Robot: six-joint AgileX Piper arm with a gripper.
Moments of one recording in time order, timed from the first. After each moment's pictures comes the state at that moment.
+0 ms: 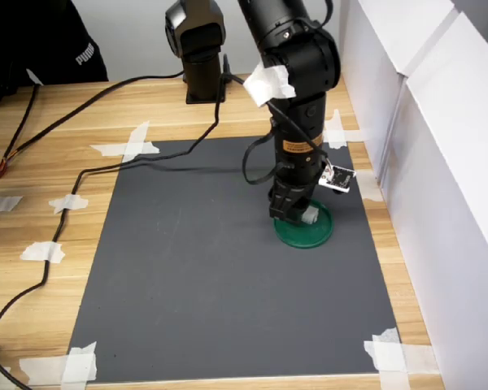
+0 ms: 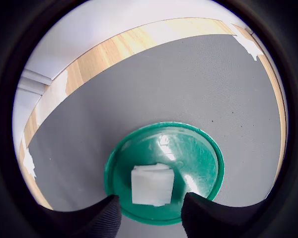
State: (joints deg) arm 26.9 107.5 -74.8 1.0 49.6 -38.8
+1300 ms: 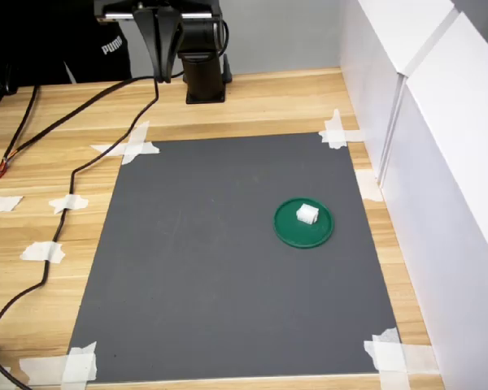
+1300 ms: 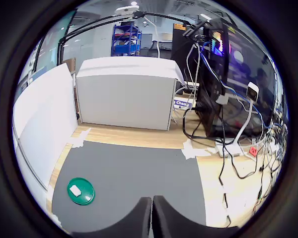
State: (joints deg) arm -1.6 38.7 -30.8 8.3 20.1 -14.2
